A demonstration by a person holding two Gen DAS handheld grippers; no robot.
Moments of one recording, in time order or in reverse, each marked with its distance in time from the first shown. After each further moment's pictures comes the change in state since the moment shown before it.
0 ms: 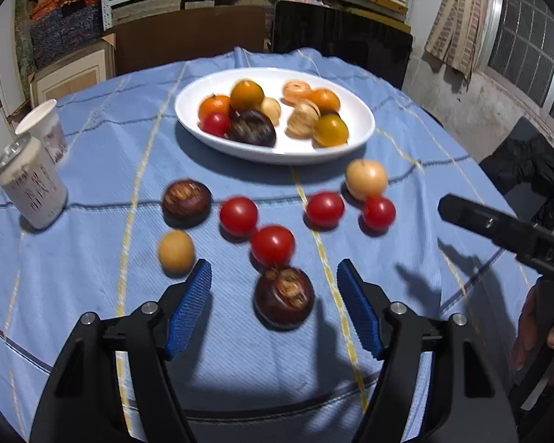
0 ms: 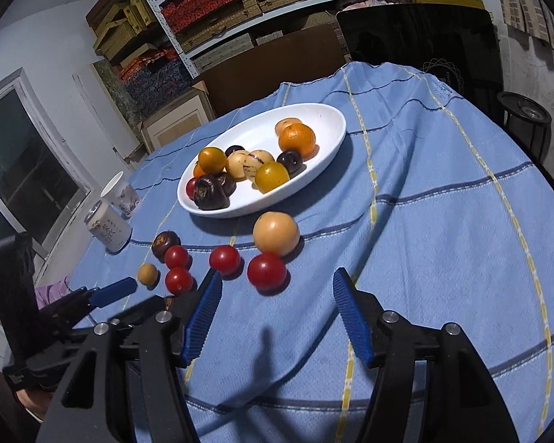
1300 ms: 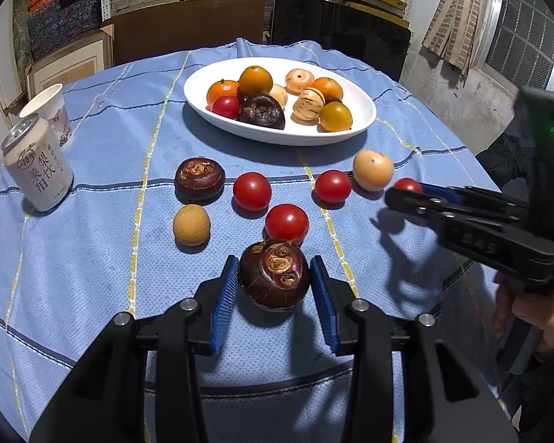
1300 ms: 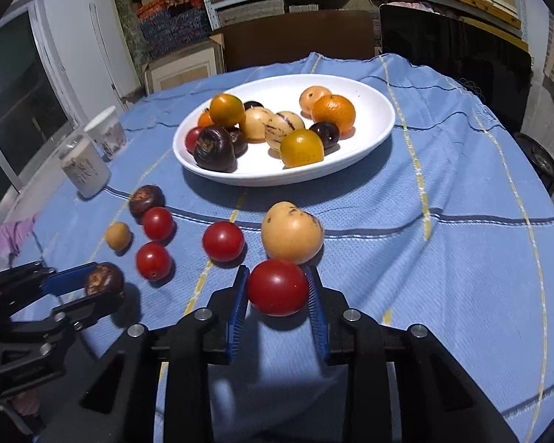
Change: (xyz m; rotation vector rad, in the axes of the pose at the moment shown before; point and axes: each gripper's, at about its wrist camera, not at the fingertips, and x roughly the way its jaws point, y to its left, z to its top) left arm -0.012 0.017 -0.006 -0.005 0.021 -0.015; right arm 0.039 0.036 0.005 -0.217 0.103 -0.087
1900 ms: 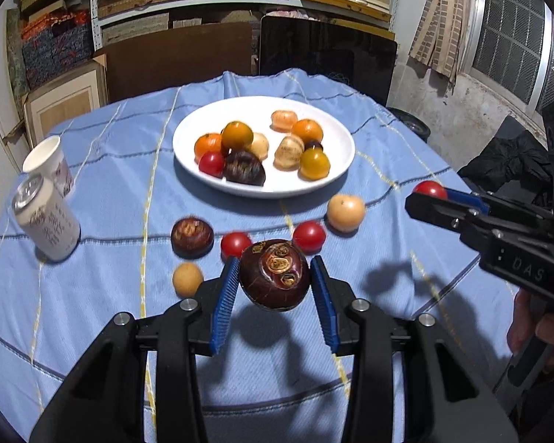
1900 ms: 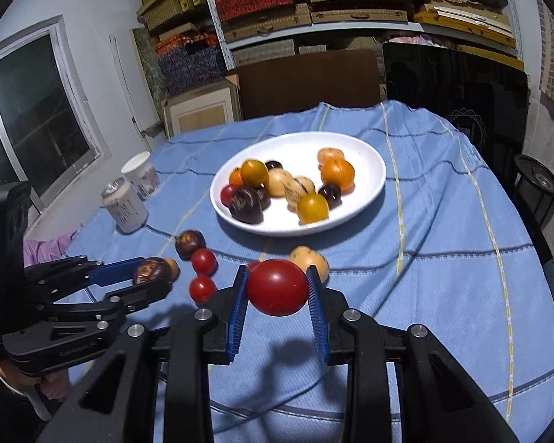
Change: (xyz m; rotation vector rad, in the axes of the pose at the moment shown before) left arm -0.032 -0.019 0.035 0.056 -0.083 -0.005; right arm -0.064 0.007 0.020 -0.012 -0.140 0.063
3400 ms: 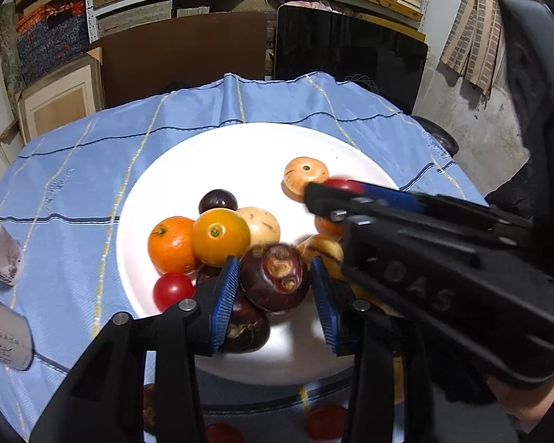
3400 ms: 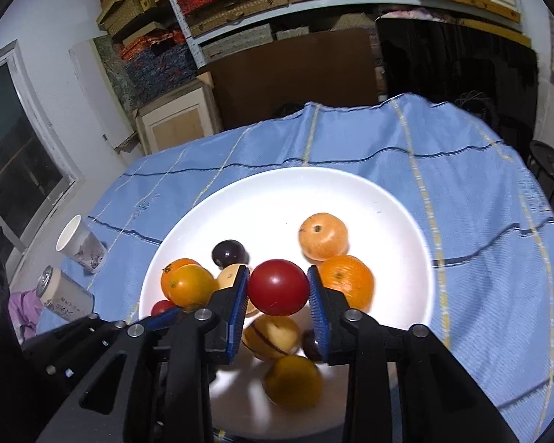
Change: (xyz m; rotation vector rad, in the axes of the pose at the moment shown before) left arm 0.147 0.009 0.120 -0.061 0.040 0.041; right arm 0.165 -0.042 0.114 0.108 0.077 -0.011
